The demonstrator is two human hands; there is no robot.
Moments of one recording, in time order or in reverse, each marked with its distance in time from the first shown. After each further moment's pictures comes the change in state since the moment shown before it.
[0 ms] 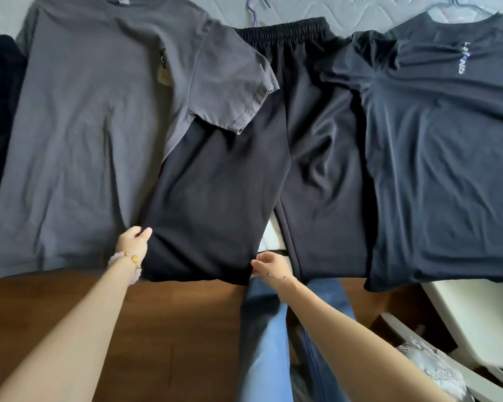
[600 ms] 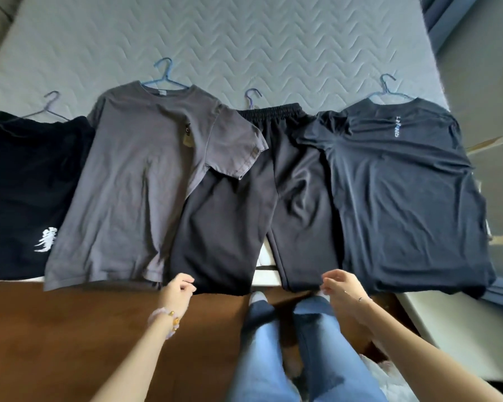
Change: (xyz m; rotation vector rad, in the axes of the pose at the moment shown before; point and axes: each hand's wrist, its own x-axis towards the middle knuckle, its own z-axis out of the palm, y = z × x) left_hand -0.157 -0.001 -0.028 0.146 -0.189 0.249; right_hand -0.134 0.008 -0.157 -0.044 0.281 -0.130
